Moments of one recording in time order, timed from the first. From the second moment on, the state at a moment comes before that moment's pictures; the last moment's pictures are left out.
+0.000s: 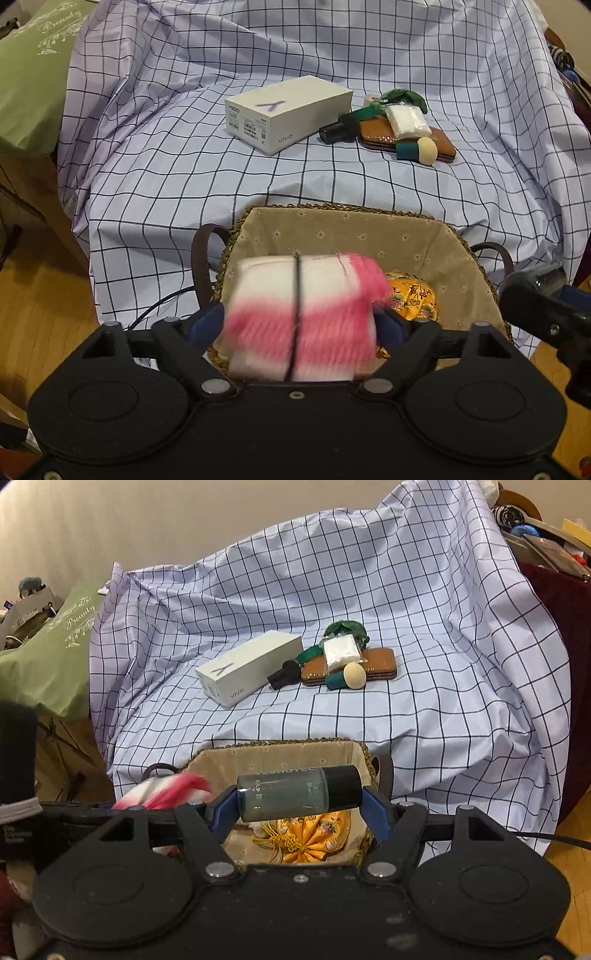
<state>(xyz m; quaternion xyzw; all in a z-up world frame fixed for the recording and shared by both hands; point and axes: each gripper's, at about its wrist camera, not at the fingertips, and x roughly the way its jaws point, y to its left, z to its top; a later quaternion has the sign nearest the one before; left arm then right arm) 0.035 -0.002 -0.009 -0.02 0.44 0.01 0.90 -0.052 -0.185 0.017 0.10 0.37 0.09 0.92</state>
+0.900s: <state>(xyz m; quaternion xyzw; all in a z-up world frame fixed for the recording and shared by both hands) 0.026 0.000 -0.014 -0.02 0.44 0.03 0.89 -0.039 -0.181 -0.003 0.09 0.42 0.09 0.90</state>
